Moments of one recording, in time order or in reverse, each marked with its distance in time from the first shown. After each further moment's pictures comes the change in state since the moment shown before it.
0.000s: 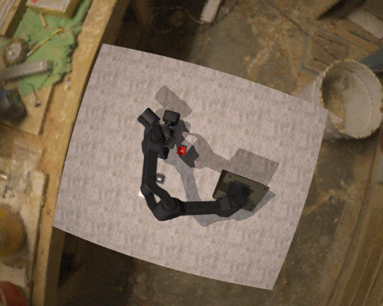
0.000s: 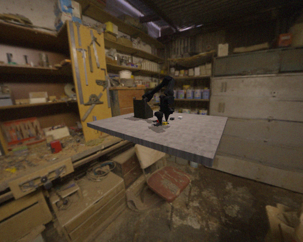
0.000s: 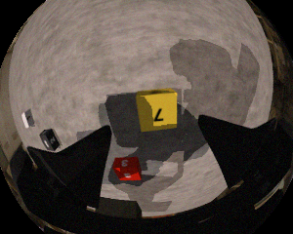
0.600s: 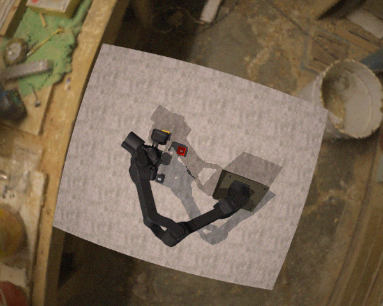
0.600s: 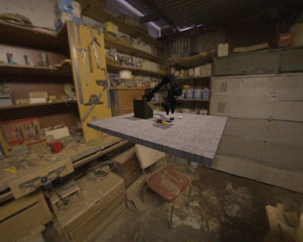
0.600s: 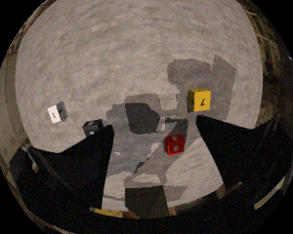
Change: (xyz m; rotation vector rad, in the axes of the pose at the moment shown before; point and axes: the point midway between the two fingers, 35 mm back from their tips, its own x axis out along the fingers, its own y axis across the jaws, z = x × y) arm -0.056 0.084 0.015 0.019 0.000 -0.050
